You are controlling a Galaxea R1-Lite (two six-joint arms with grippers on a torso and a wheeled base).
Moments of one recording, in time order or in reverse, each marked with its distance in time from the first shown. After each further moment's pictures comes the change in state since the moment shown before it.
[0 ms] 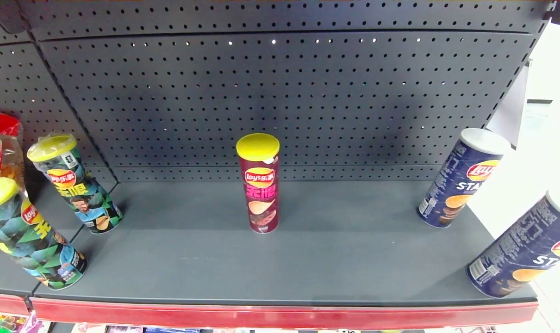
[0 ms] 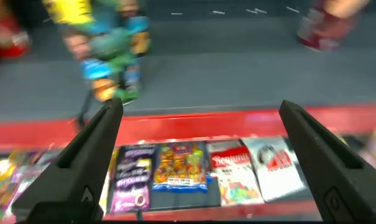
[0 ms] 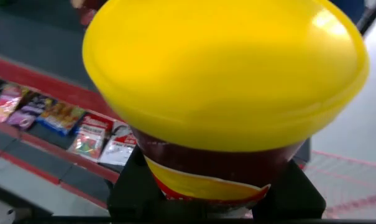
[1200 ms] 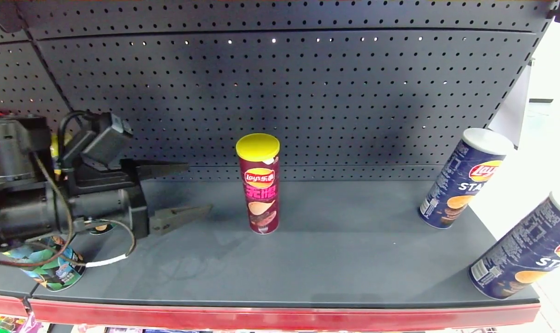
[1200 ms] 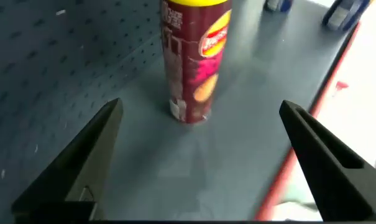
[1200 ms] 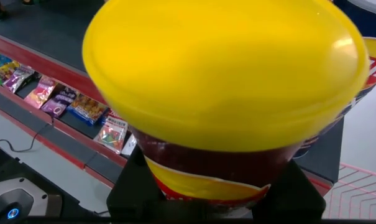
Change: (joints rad) left arm -0.200 1.458 -0.704 -0.481 -0.619 0.260; right arm 0.025 0.103 -0.046 -0.009 0.066 0.010
